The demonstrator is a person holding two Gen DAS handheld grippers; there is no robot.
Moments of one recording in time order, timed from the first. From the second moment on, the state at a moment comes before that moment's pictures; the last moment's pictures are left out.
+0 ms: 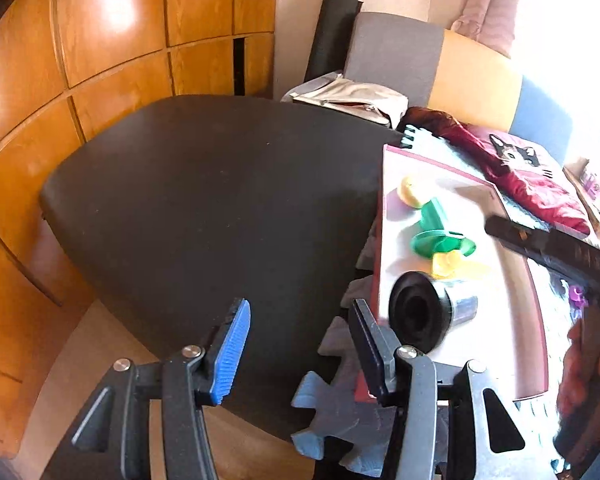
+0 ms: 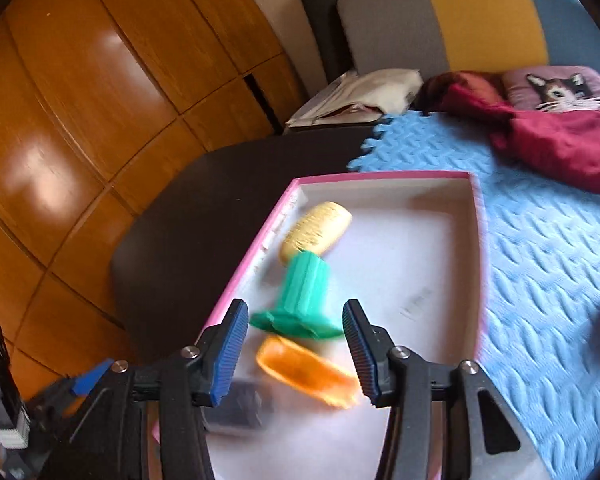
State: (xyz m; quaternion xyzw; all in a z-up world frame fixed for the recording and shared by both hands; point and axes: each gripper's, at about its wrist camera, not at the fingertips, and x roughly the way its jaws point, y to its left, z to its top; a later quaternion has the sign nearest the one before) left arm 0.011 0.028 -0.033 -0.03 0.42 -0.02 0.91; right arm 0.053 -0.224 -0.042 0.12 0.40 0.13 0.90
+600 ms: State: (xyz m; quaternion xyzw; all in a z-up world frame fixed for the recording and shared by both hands) left arm -0.004 -0.051 -0.005 0.02 0.40 -0.12 0.91; right arm -0.061 -0.345 -0.022 0.11 0.36 -0.08 0.92
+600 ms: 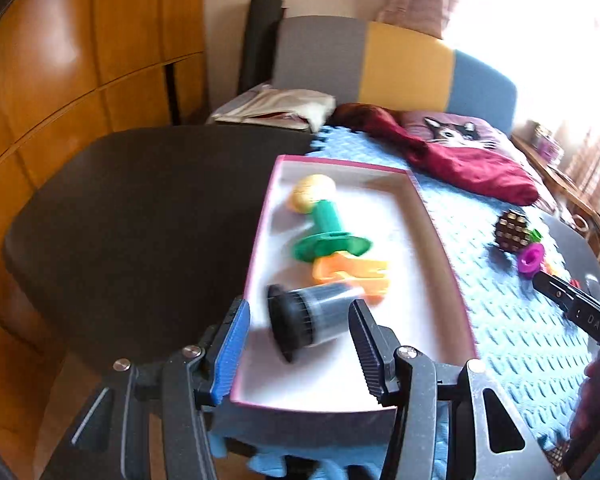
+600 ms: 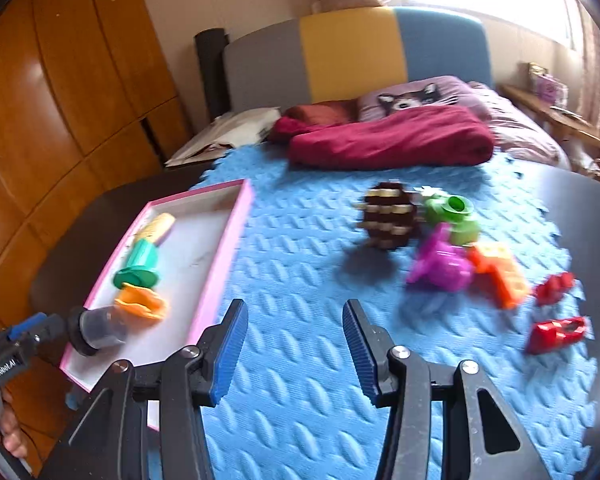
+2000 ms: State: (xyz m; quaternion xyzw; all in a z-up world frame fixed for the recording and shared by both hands) left arm -0.021 -0.188 -0.021 0.11 0.43 -0.26 0.86; right arm -0.117 -0.500 -0.050 0.12 0.42 -0.24 0.87
